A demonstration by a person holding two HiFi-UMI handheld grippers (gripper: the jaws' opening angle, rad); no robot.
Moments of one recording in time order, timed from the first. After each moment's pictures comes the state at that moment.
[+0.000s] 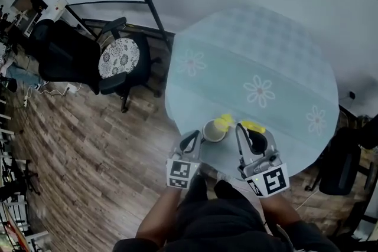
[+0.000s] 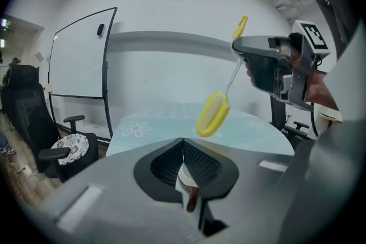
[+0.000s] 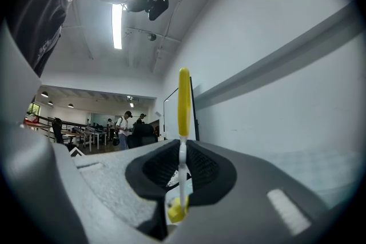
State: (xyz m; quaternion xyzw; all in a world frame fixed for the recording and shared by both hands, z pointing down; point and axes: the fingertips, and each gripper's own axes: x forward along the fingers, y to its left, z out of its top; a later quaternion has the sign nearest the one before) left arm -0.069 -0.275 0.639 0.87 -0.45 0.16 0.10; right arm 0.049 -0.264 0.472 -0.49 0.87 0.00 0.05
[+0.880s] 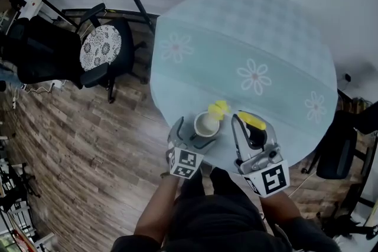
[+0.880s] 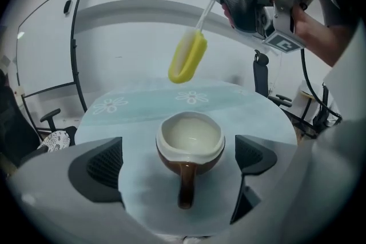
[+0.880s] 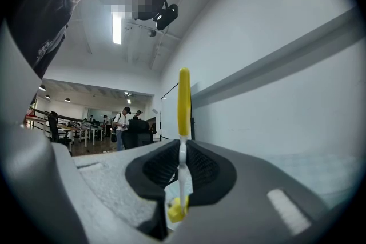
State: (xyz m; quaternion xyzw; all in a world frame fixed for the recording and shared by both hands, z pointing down) left arm -0.030 -0.286 0.762 0.89 -0.34 0.29 0.11; right arm 0.051 -0.304 0.500 -0.51 0.86 0.01 0.03
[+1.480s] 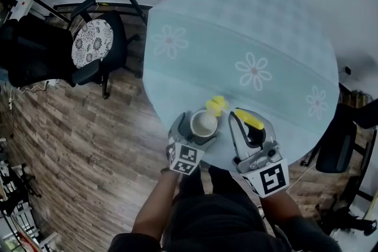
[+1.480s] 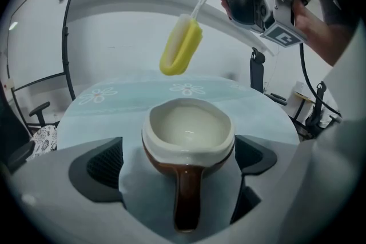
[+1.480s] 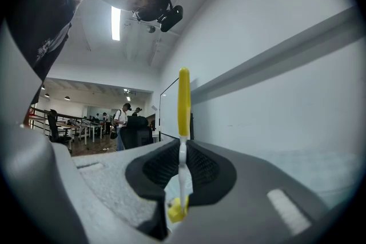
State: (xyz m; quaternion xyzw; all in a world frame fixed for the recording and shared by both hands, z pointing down) left arm -0.007 -0.296 0.800 0.89 -0.31 0.30 0.13; right arm 0.059 -0.325 0.526 -0.51 0.86 0.00 0.02
